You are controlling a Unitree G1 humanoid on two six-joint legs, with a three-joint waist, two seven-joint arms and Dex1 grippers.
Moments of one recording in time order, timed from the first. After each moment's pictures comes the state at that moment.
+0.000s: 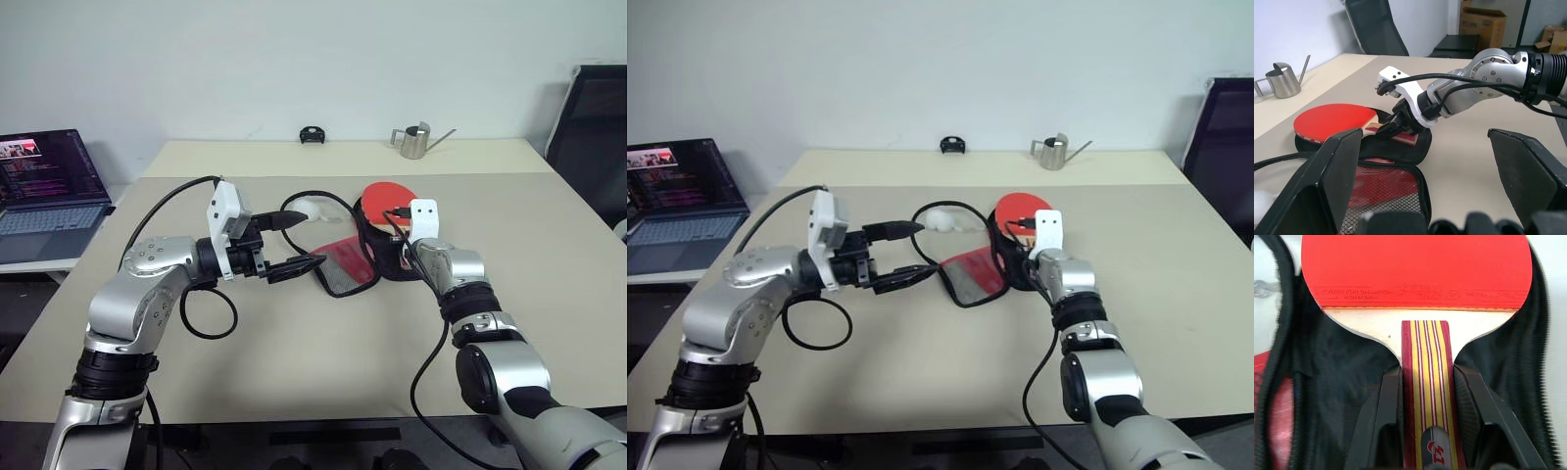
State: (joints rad) left arm -0.56 0.66 0.05 -0.18 -0.57 0.50 -1.01; right arm -1.00 -0.14 -0.16 0.75 0.10 0.66 -0.02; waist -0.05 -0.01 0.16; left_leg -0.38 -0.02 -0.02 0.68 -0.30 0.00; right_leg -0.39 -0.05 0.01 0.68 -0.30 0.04
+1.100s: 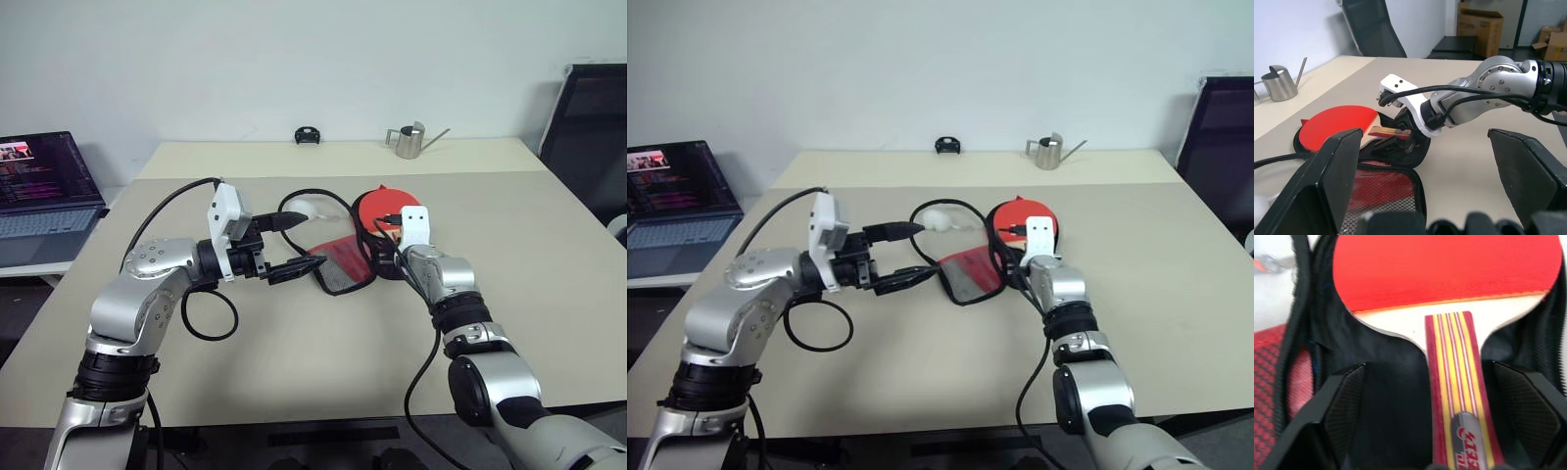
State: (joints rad) left arm -0.54 0.65 0.05 -0.18 -0.56 0.49 -0.99; right arm -0.95 -0.06 -0.14 0.63 0.11 0.68 -0.04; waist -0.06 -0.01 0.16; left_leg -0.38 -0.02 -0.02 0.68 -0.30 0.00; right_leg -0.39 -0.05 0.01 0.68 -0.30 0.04
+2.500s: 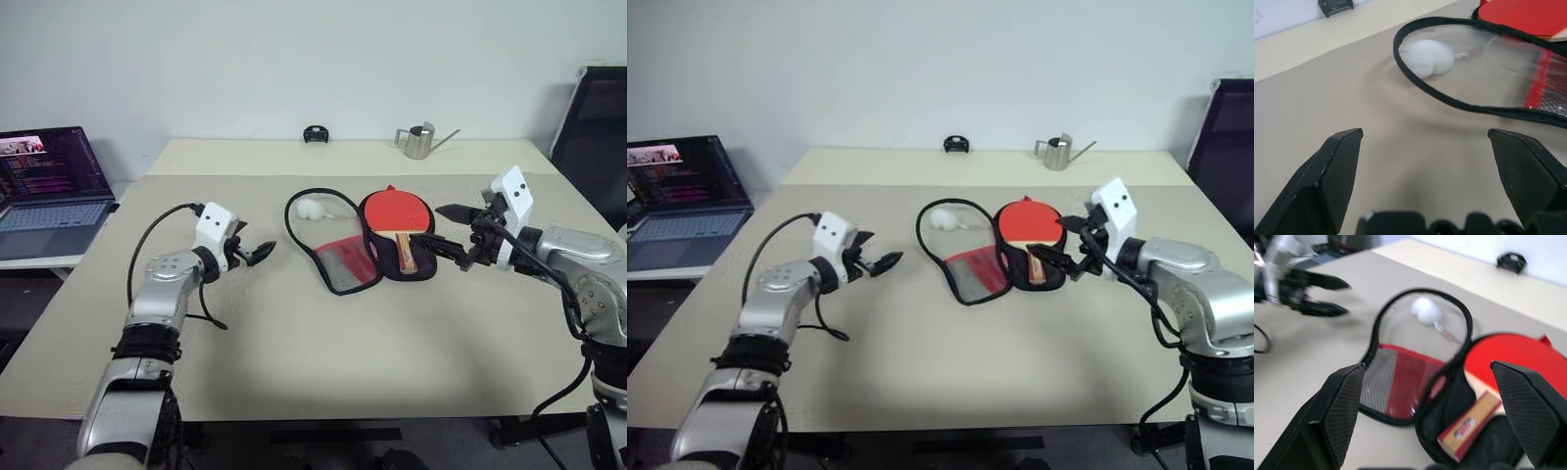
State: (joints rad) left arm -0.76 0.51 0.03 0.66 -0.13 0.11 -0.69; right arm -0.62 -0.70 -0.14 -0.30 0.54 0.94 0.73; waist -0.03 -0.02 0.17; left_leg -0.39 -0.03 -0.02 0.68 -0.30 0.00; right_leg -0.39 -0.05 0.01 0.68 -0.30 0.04
